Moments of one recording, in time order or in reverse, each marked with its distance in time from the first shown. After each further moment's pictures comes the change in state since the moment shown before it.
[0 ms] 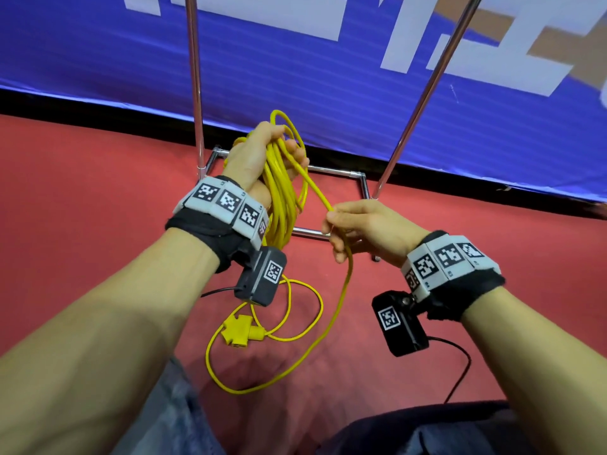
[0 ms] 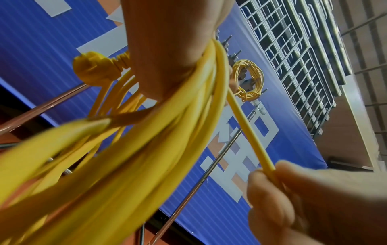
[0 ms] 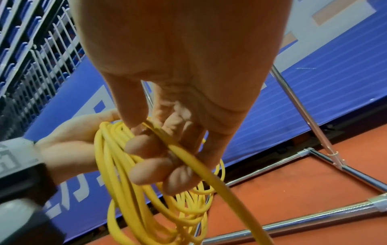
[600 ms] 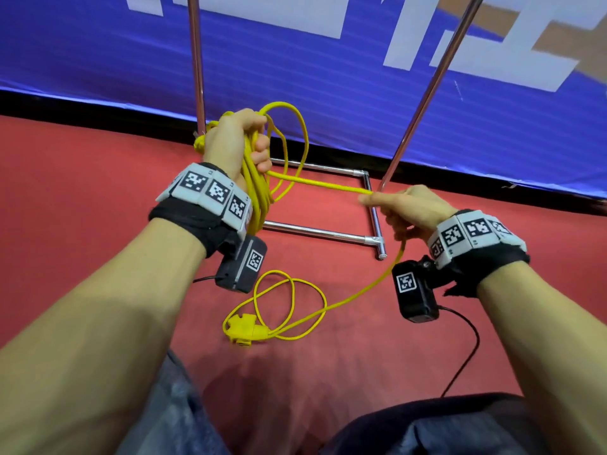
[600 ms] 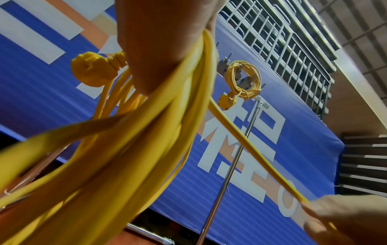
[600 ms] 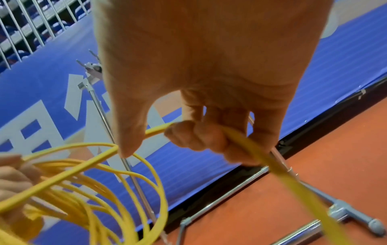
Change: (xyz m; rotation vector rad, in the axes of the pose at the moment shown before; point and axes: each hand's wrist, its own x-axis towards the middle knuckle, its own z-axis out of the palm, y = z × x) left_hand 0.006 0.025 -0.018 0.192 0.058 0.115; right_hand 0.010 0.004 -0.052 -0.179 0.513 0.273
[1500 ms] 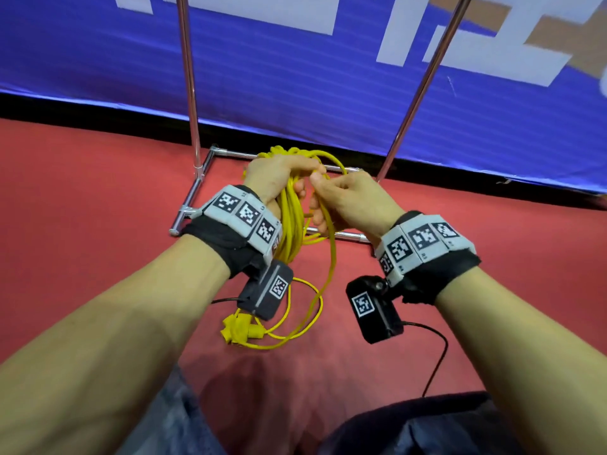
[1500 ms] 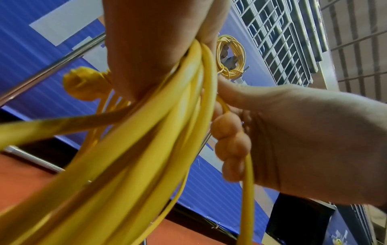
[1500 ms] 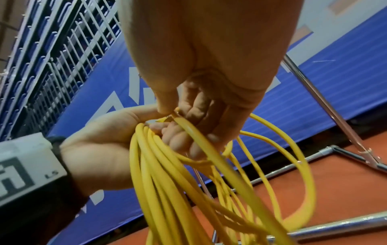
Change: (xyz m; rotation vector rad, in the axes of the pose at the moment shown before) left_hand -0.014 -0.048 0.031 0.243 -0.149 -0.213; right_hand -0.031 -0.030 0.053 0.152 -0.275 -0.387
